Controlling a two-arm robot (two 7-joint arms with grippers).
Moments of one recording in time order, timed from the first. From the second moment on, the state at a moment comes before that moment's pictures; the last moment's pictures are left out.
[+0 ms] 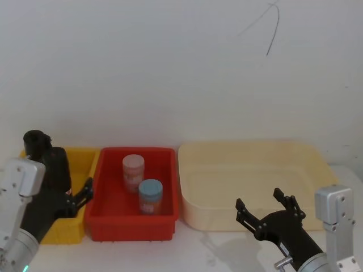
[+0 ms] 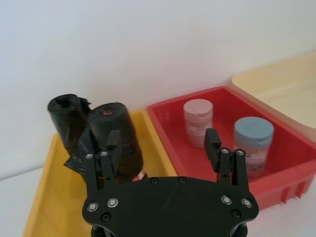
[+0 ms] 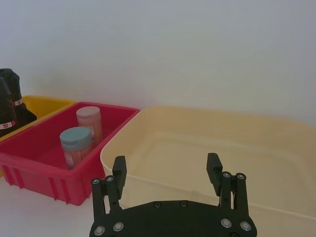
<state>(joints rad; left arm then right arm) -0.19 0.38 0.34 -1.69 -0.26 0.10 0.02 -0.01 0.34 -0.23 -1.77 0.29 0.03 0.07</state>
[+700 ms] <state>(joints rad) -0.23 0.36 0.28 -1.63 -0.29 0.13 0.00 -0.01 0.34 -0.23 -1.77 0.29 0.03 0.07</state>
